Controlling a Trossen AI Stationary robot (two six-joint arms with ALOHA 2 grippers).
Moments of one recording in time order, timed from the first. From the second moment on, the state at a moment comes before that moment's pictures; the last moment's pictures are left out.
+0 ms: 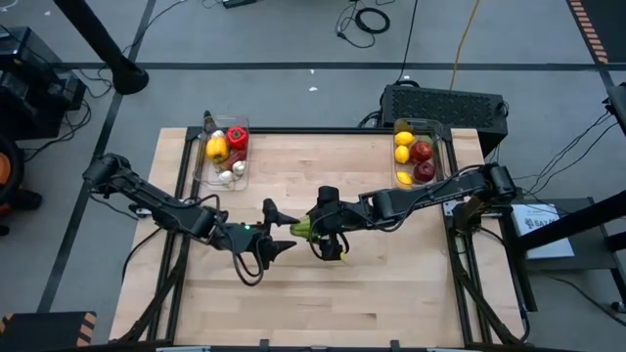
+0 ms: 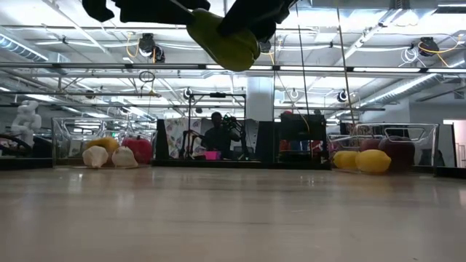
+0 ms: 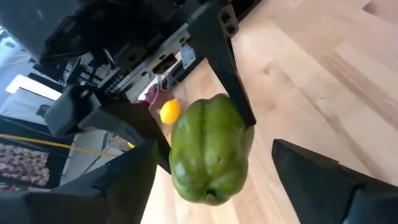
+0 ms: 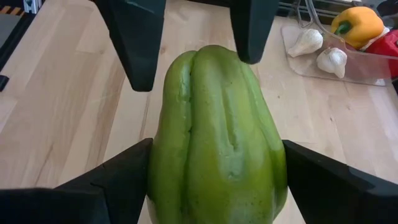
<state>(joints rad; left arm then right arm) -0.43 1.32 0.86 0.02 -0.55 0.62 0.18 1.71 1.40 -0.41 0.18 0.01</state>
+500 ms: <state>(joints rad) -0.40 1.32 0.86 0.02 -0.53 0.59 0.18 1.71 1.40 -0.39 0.18 0.00</state>
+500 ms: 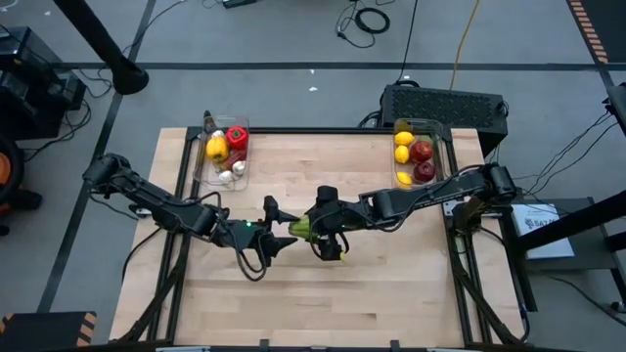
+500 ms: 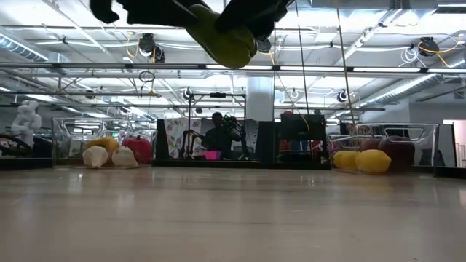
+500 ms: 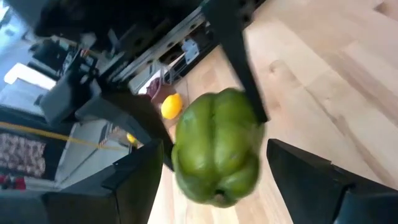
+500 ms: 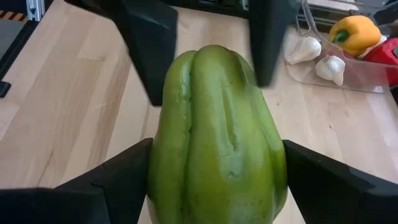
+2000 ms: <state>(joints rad) -0.39 1.32 0.86 0.01 -0.47 0.58 0.18 1.71 1.40 -0.38 0.20 0.01</state>
